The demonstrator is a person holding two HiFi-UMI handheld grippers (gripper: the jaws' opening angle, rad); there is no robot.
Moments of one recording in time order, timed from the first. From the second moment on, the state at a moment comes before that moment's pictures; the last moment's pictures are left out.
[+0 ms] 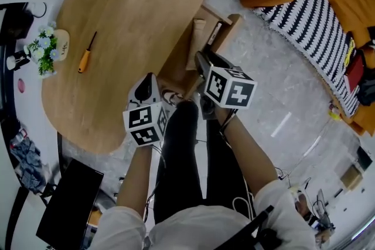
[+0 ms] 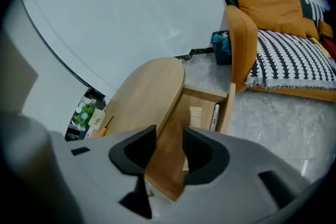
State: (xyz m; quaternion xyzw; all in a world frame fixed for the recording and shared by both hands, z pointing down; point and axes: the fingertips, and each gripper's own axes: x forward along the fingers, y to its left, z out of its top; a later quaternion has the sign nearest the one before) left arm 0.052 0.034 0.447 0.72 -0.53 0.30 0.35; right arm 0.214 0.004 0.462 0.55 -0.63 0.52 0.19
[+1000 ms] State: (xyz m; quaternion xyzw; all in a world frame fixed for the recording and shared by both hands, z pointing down) left arm -0.075 0.097 0.458 0.59 -0.66 0.21 0.42; right arm 0.069 -0.003 0.462 0.40 -0.73 0.45 0.33
